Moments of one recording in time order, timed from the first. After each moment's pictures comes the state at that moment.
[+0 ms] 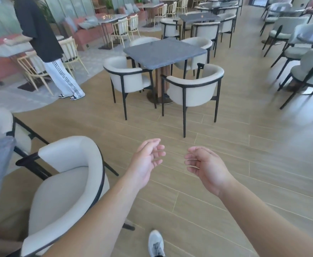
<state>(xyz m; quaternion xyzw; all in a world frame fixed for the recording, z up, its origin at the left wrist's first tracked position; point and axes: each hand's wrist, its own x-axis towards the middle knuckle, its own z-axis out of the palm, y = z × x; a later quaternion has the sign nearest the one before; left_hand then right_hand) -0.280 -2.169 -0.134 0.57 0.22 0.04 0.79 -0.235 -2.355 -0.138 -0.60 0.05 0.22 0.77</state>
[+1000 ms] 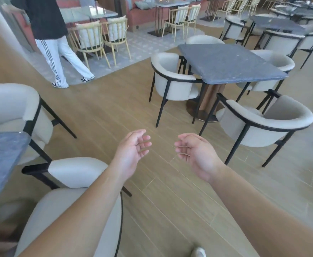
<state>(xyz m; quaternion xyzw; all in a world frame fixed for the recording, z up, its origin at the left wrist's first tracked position) -0.033 -1.800 -0.149 0.48 0.33 0.20 0.79 0.081 -1.968 -0.122 -0.61 -0.08 0.36 0.70</state>
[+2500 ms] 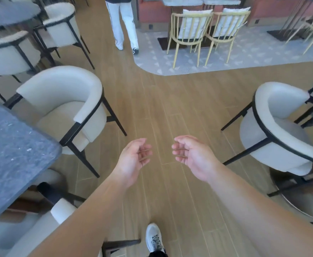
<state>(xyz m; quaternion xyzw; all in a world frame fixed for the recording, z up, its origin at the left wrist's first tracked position) 0.157 -1.396 -0.208 0.31 0.50 0.38 0.71 0.344 -1.450 -0.160 -0.59 -0.21 0.59 0.50</state>
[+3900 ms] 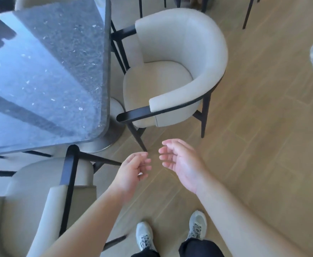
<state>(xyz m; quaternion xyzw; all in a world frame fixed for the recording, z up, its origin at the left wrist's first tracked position) 0.064 -1.171 -0.403 -0.01 0.69 0.54 0.48 0.188 -1.047 -0.365 -0.41 -0.37 0.82 0.13</state>
